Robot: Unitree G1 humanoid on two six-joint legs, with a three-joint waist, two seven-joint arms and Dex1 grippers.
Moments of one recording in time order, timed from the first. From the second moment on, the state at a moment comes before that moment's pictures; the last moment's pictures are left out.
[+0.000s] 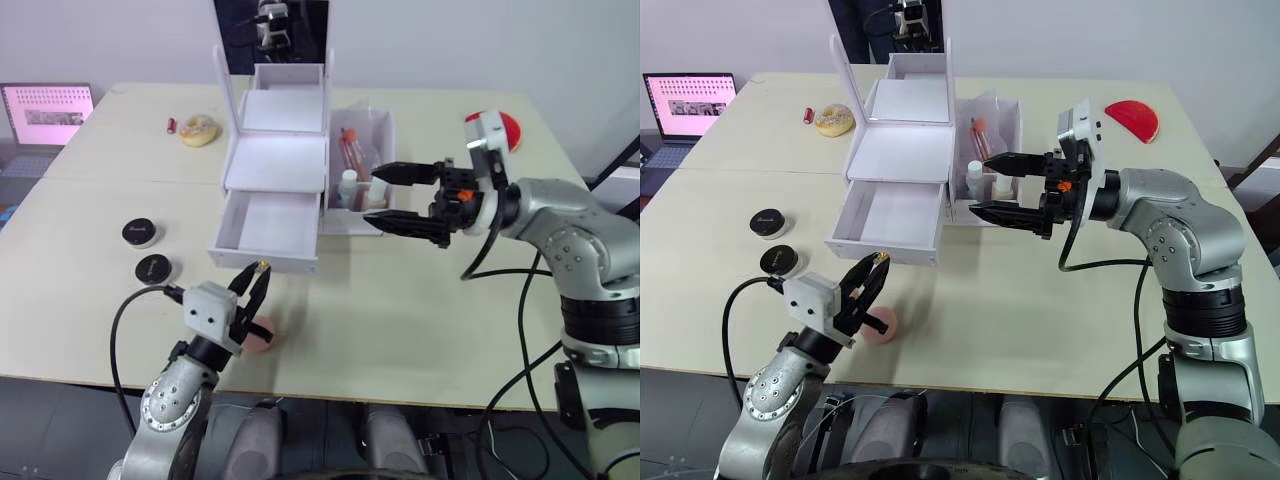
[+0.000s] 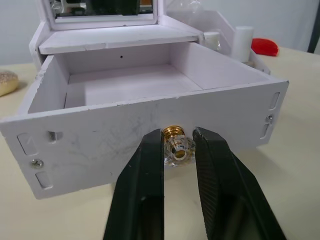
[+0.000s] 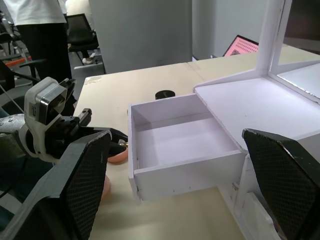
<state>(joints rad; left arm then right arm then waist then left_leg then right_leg) 0.32 0.23 -0.11 -0.59 -0.16 0.07 -0.29 -0.68 -0.69 -0.05 -0.16 0.73 0.71 1.07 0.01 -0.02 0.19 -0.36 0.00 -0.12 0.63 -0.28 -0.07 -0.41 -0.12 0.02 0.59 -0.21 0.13</state>
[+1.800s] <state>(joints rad) -0.06 1.07 0.64 0.61 -0.50 0.21 -1.15 0.27 -0.93 -0.76 -0.23 0.71 0.60 1.16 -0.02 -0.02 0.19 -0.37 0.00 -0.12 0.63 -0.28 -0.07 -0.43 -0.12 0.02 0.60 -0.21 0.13</state>
